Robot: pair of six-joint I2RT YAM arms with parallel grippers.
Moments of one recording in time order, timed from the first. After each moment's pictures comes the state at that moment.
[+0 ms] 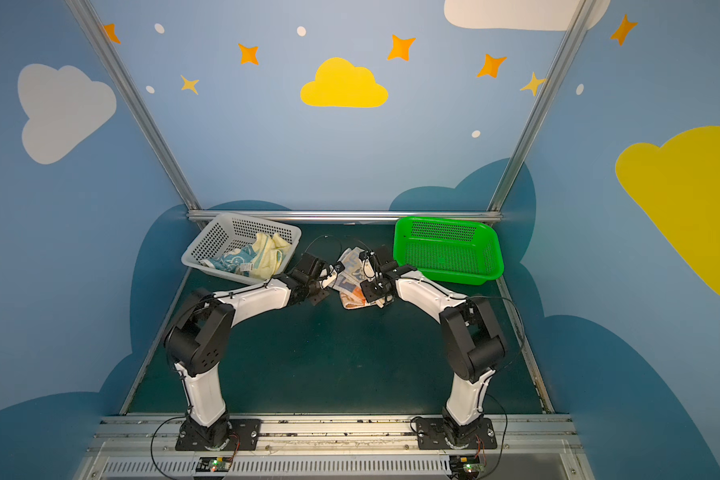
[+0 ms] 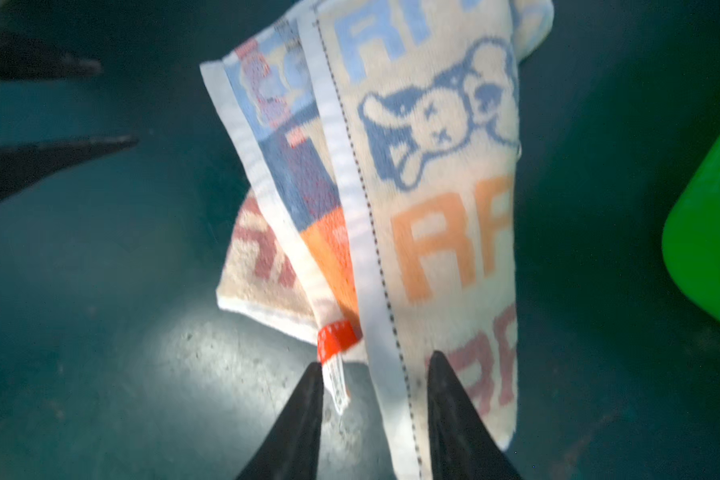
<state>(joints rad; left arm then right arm) -0.54 1.86 1.19 -0.20 -0.16 0.45 0.55 1.84 1.31 -0.47 -0.06 0.00</state>
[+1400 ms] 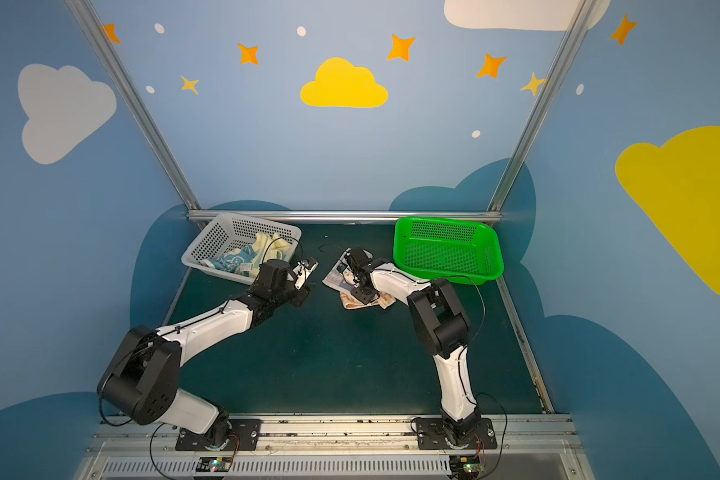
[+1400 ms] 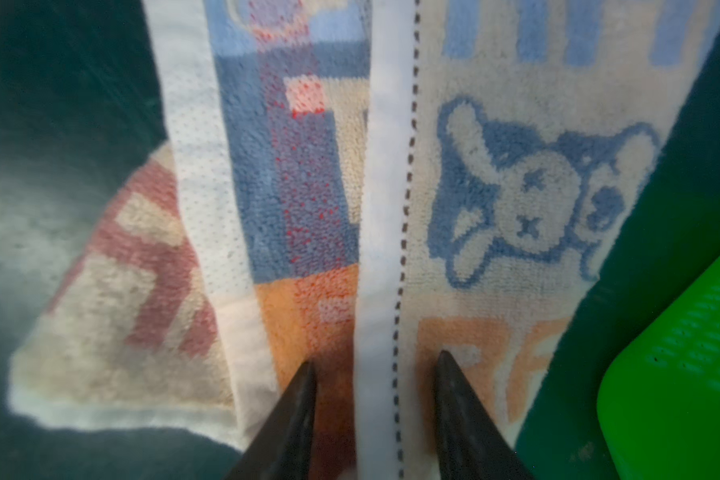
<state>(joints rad) -0.45 1.52 0.88 0.04 0.00 0.31 0.63 2.09 1.53 -0.64 0.22 -0.39</state>
